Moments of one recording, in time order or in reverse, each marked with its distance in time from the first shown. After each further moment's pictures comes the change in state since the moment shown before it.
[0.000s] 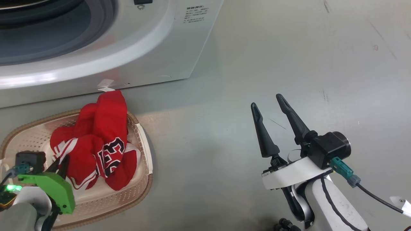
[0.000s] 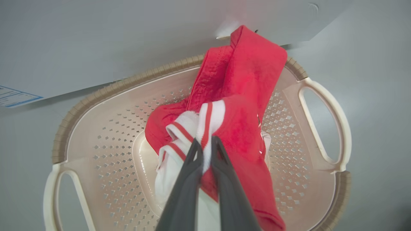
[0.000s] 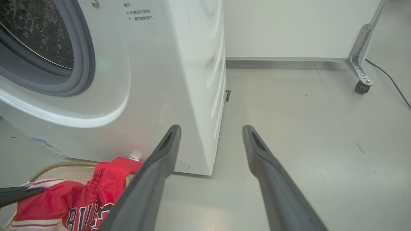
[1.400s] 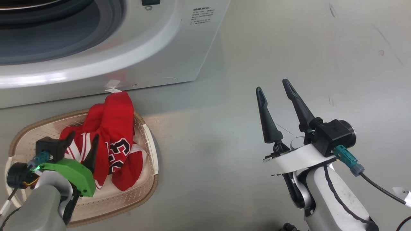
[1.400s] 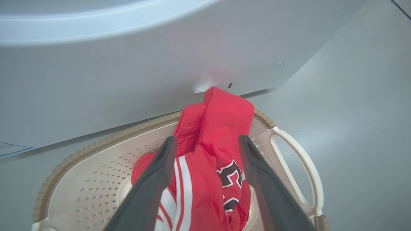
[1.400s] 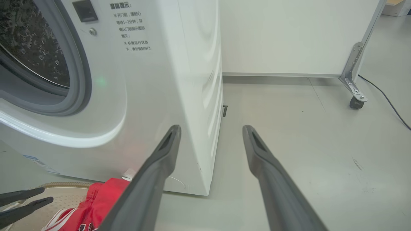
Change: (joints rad) left arm -0.138 -0.062 -0.132 0.144 -0.008 0.000 -0.198; right arm -0.062 0.000 -0.005 0.005 0.013 -0.045 0.000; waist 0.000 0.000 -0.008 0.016
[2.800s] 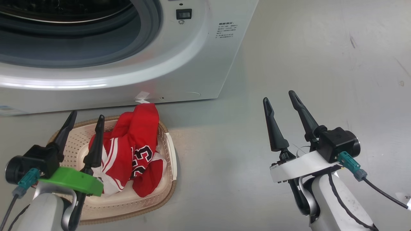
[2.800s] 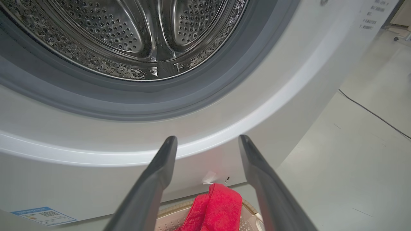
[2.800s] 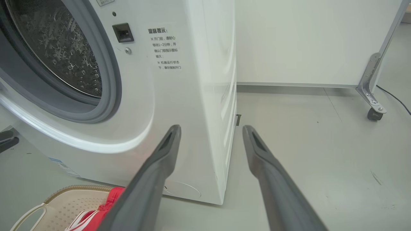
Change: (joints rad) left arm 0.229 -0.054 0.232 -0.543 0.120 0.001 -0.028; right arm 0.048 0.000 -0.045 0.033 -0.013 0.029 0.000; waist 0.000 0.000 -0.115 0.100
